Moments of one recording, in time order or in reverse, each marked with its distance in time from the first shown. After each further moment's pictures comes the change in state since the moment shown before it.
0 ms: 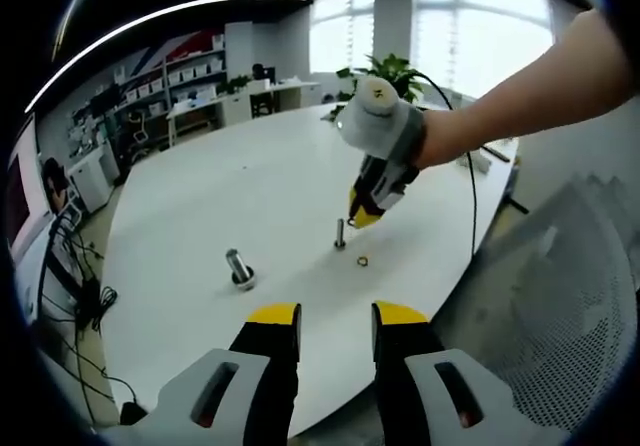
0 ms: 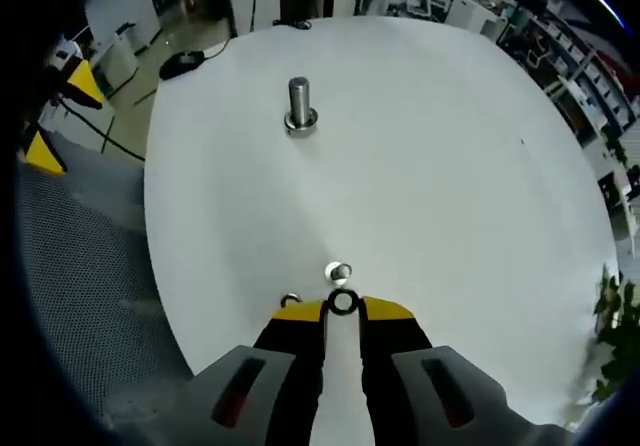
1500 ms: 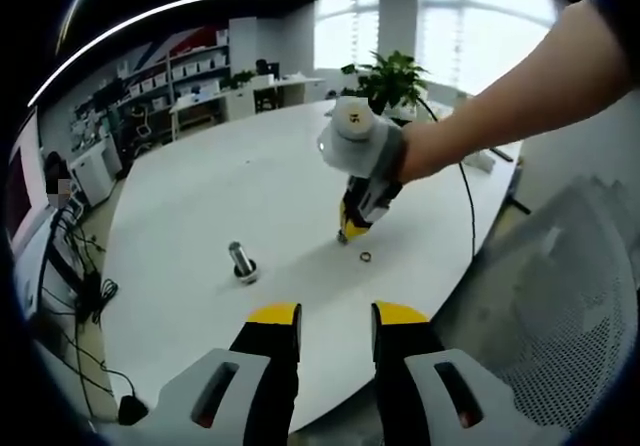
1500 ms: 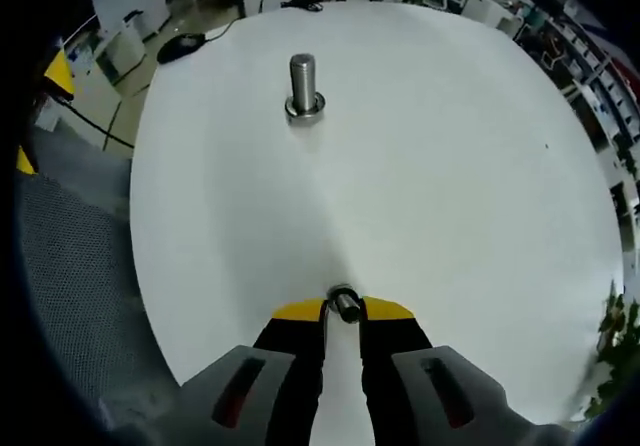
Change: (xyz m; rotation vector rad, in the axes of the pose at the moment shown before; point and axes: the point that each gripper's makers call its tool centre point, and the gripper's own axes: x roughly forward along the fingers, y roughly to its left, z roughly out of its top) left arm 0.000 0.005 -0.005 -0.021 0.018 0.014; right arm 0.045 0.004 0.002 -0.042 0.052 0.042
